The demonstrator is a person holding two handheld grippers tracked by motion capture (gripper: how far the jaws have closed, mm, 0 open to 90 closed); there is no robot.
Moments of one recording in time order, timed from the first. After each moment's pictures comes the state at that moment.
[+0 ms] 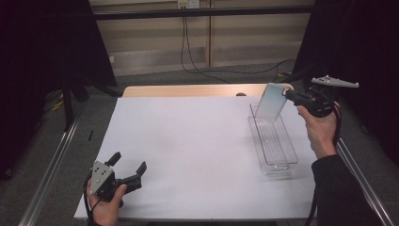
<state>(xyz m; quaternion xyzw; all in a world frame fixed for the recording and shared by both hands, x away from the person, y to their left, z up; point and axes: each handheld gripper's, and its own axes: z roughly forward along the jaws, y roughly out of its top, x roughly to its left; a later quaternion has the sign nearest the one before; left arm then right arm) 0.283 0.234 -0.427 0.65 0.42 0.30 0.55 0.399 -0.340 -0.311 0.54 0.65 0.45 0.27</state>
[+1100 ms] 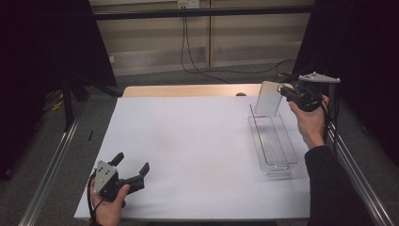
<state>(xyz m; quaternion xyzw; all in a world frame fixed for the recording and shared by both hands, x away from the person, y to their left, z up) 0.284 0.228 -0.429 0.66 0.42 0.30 0.54 0.435 -0.334 -0.332 0.54 0.67 0.41 0.32</state>
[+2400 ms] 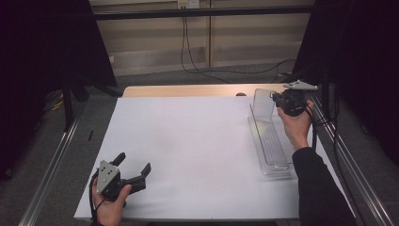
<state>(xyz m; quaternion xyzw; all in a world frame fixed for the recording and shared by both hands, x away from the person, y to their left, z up) 0.285 0.225 -0.431 0.67 0.41 0.30 0.54 0.456 -0.316 -0.377 0.55 0.67 0.37 0.33</state>
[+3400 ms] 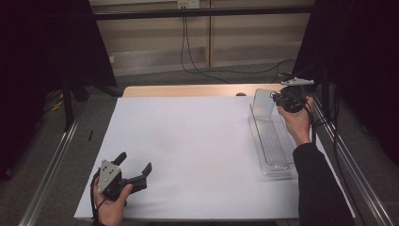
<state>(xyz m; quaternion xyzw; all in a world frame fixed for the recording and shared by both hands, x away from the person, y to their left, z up) 0.286 0.223 -0.432 0.68 0.41 0.30 0.53 0.469 -0.319 -0.374 0.54 0.71 0.32 0.32</state>
